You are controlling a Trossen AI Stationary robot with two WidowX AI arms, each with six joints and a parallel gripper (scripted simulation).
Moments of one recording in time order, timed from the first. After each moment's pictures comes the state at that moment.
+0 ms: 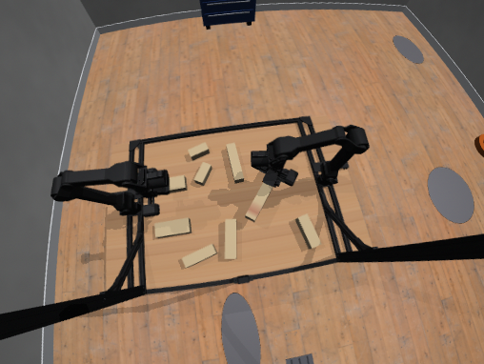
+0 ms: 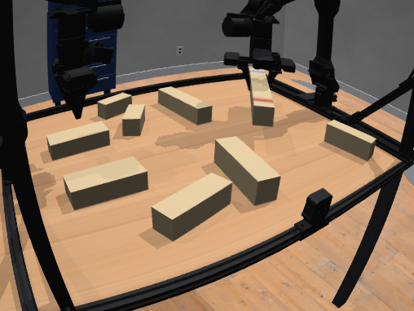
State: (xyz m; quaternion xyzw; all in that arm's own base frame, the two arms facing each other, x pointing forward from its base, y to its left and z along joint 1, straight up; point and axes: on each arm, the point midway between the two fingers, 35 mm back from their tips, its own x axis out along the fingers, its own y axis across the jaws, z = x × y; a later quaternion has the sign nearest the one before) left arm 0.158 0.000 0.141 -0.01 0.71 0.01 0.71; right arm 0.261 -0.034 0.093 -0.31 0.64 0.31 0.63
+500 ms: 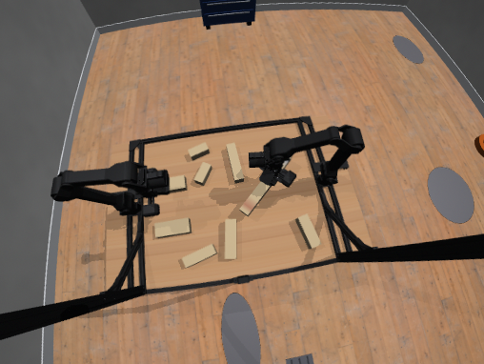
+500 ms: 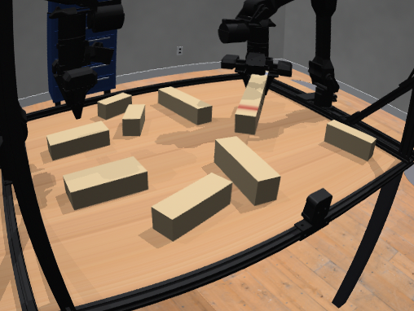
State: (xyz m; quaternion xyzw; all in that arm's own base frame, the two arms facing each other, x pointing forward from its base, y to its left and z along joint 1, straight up) left arm 0.158 0.000 0.141 -0.01 0.71 0.01 0.71; right arm 0.257 -0.044 0.082 -0.26 0.69 0.26 0.62
